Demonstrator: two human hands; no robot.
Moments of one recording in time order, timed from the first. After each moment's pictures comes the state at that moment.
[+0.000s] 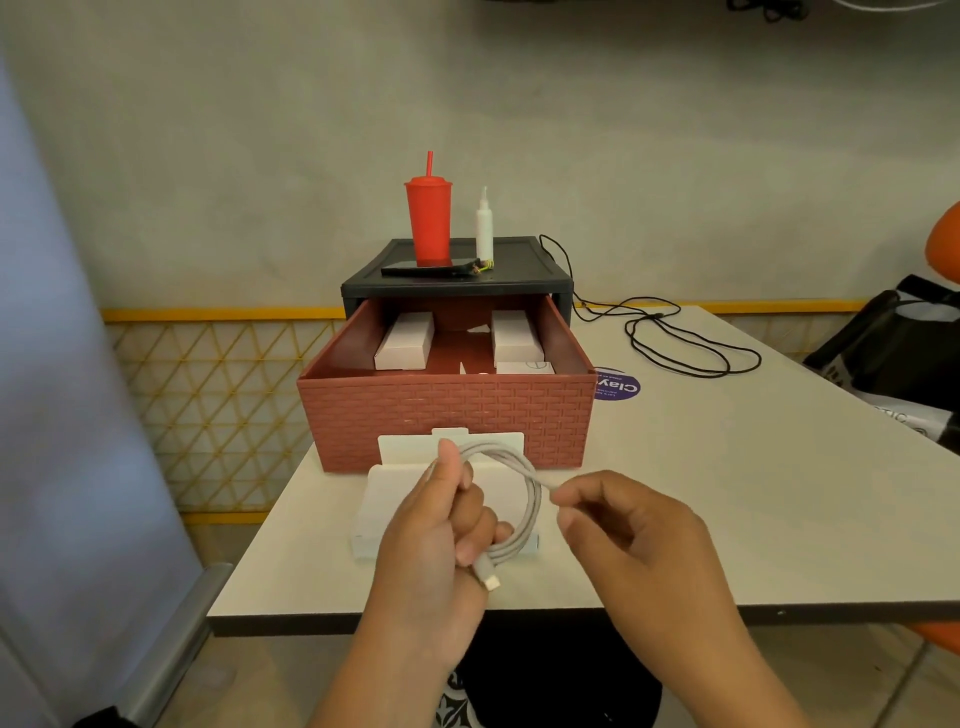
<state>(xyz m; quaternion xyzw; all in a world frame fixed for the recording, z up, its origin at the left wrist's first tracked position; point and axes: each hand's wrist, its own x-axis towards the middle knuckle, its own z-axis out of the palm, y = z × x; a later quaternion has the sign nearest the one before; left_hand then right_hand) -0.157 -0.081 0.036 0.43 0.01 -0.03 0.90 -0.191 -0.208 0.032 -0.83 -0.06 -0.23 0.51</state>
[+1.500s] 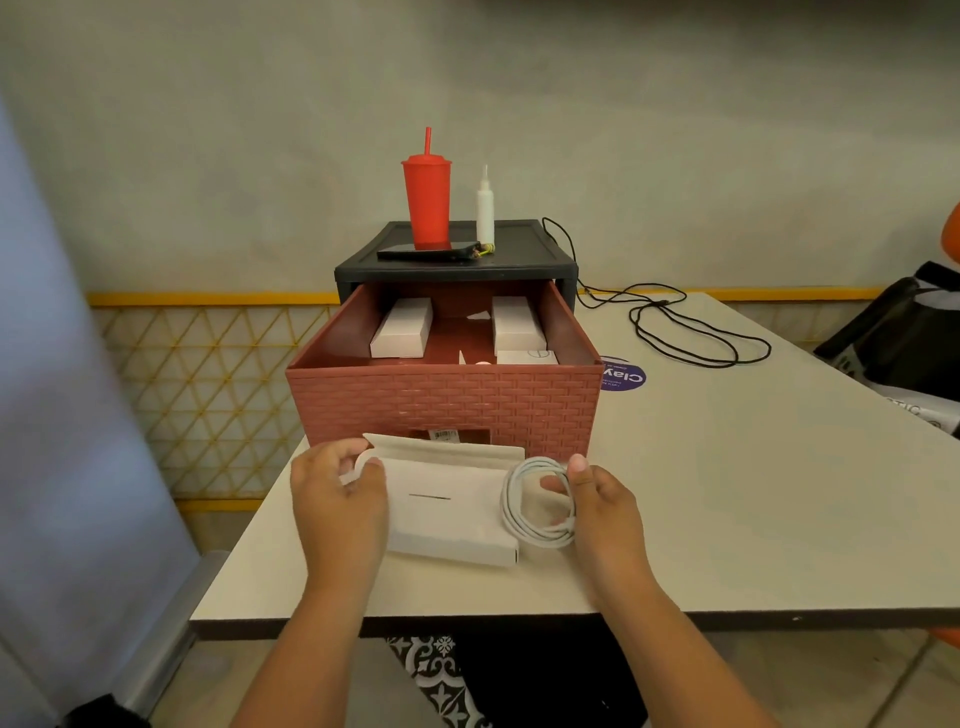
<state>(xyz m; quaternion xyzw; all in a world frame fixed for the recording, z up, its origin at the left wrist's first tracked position) -0.079 -0.028 -0.016 0.77 0.10 0.30 0.56 -0.086 -0.219 -0.050 -0.72 0.11 -0.18 0.66</state>
